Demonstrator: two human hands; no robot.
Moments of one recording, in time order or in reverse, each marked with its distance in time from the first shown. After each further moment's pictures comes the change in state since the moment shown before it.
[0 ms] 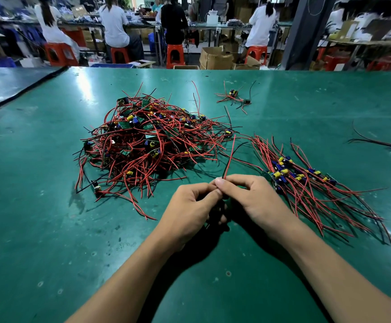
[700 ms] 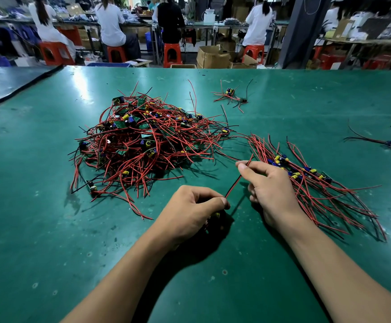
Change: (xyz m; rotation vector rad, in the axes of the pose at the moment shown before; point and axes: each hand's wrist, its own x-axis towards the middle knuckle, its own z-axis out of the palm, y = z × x) left_hand -0.002 0.007 -0.003 0.223 -0.071 -0.066; right_hand 0.021 0.018 -0.026 0.000 0.468 -0.020
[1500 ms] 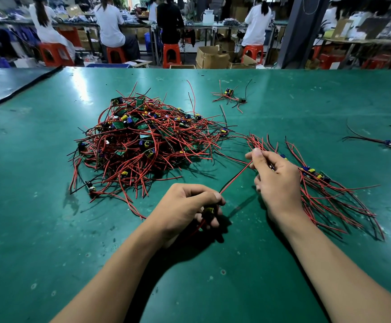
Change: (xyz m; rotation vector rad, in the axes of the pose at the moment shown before) left_hand -0.004 0.011 -0.005 -0.263 -0.053 -0.084; right_hand 0.004 -0.008 -0.007 -0.110 0.171 -0.241
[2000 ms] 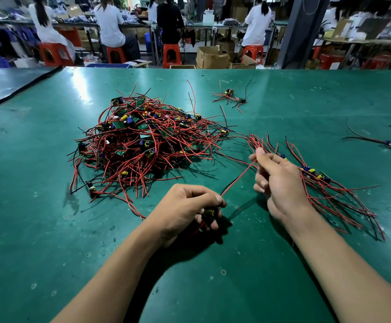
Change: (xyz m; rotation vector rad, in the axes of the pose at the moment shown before) left_hand -0.001 0.001 -0.001 -0.003 -0.024 -0.035; right_hand 0.003 -0.014 -0.004 0.409 -0.083 0.322
